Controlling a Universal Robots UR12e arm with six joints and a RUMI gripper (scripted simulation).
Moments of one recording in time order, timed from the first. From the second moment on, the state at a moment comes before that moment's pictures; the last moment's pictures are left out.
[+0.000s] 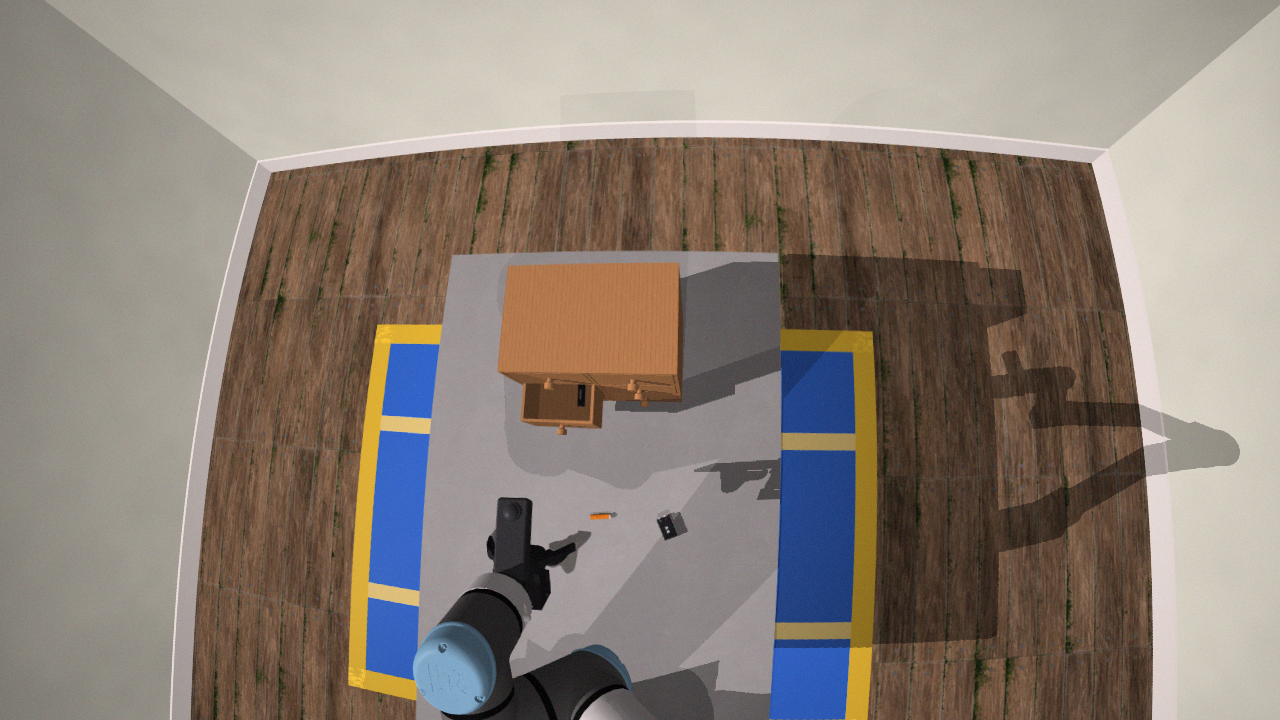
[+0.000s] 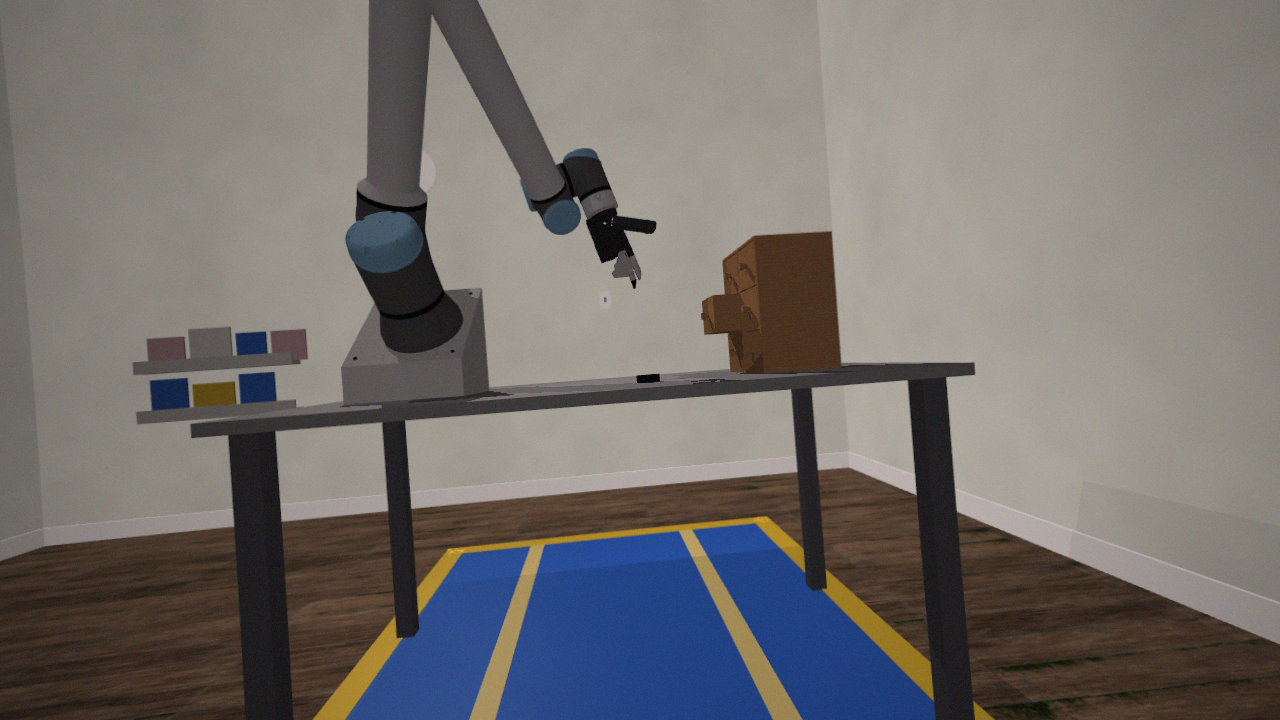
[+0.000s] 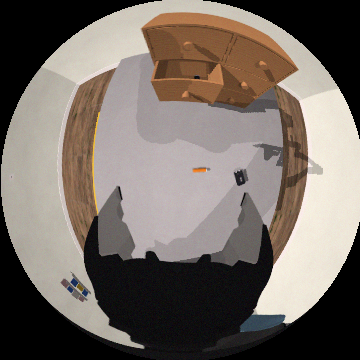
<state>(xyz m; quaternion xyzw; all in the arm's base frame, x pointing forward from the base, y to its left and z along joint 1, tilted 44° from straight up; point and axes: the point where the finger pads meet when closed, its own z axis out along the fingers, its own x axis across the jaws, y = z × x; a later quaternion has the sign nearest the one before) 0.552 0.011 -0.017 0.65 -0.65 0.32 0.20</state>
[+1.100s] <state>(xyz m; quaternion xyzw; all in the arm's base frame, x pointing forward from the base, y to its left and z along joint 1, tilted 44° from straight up) 0.564 -0.003 -0.031 0.67 -0.61 0.39 0.13</state>
